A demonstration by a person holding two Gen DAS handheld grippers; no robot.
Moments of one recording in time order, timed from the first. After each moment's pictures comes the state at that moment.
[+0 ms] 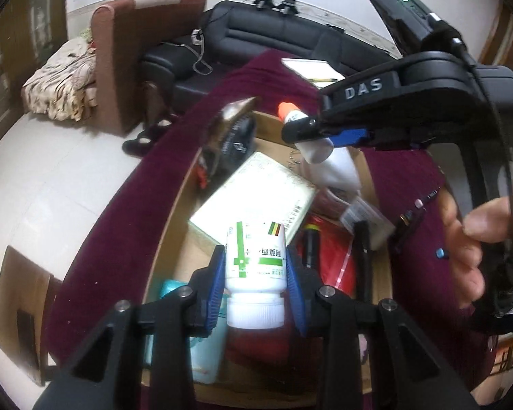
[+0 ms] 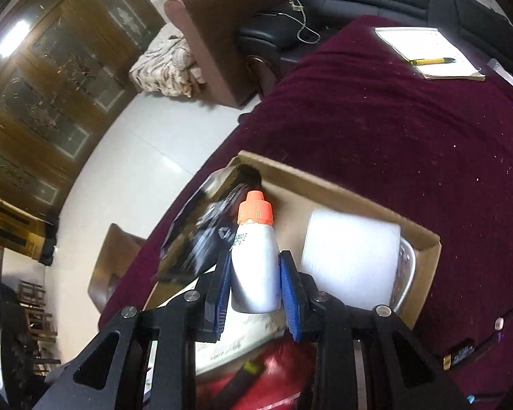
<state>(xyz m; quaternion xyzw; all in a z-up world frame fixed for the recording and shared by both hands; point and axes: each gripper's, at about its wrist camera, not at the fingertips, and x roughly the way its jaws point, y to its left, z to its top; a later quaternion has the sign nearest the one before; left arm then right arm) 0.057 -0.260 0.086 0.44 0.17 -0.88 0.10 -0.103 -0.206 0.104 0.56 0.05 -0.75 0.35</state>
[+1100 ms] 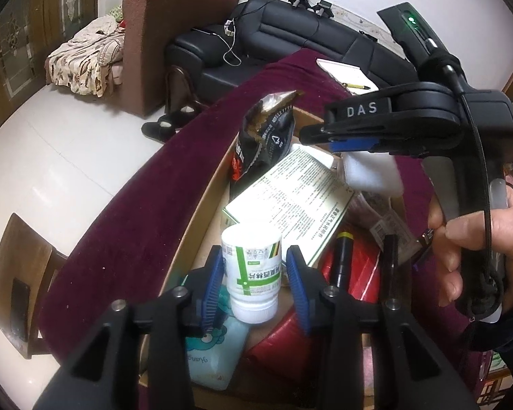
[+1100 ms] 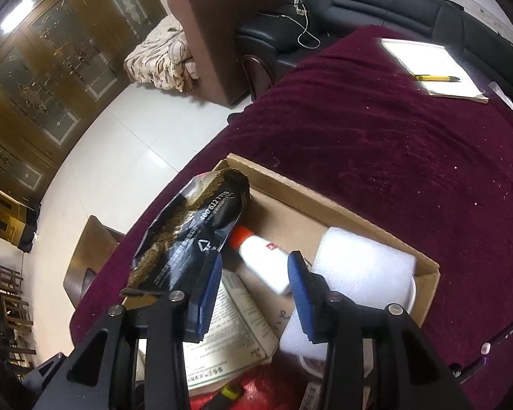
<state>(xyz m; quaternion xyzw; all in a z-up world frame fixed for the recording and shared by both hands) 0.064 -0.276 0.077 0.44 0.21 -0.86 0.14 -0.106 -0.217 0.097 0.54 0.10 -0.76 0.35</state>
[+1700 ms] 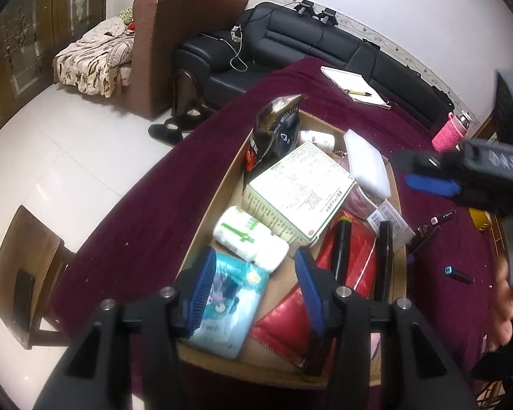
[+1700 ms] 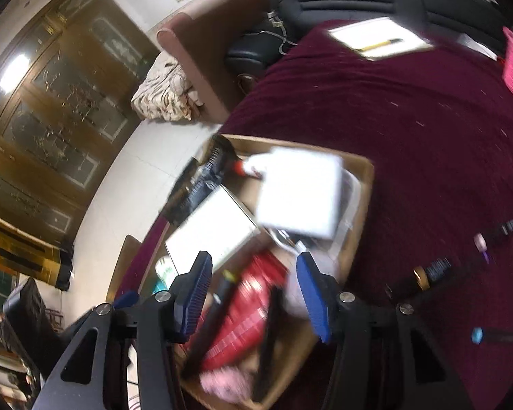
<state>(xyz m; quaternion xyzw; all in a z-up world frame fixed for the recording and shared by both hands) 0.093 -0.273 0.086 0.43 0.21 -0.86 0.16 -0.046 -0.092 0.129 0.54 -0.02 -0.77 0.35</state>
